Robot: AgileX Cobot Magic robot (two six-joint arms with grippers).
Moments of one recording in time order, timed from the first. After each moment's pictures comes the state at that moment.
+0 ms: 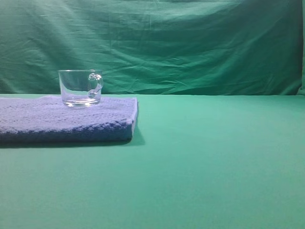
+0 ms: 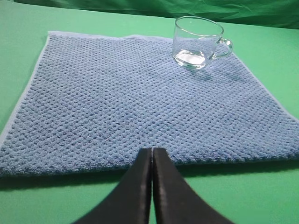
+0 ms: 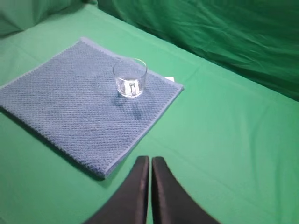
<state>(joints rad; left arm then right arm) -0.04 -0.02 0.02 -0.19 0.36 0.08 0.68 0.44 -0.78 -0.04 0.79 0.01</state>
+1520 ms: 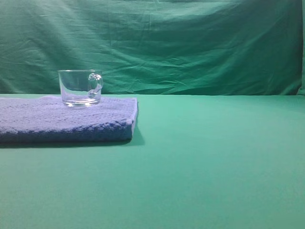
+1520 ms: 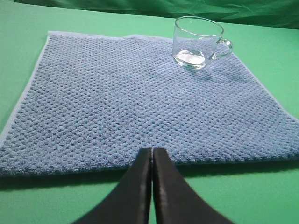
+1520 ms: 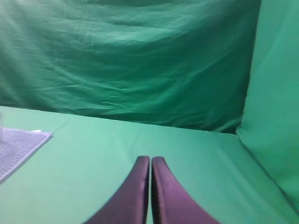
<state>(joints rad) -0.04 -0.02 0.02 -0.19 0.36 0.08 0.03 -0.01 0.02 -0.22 0.18 0.20</state>
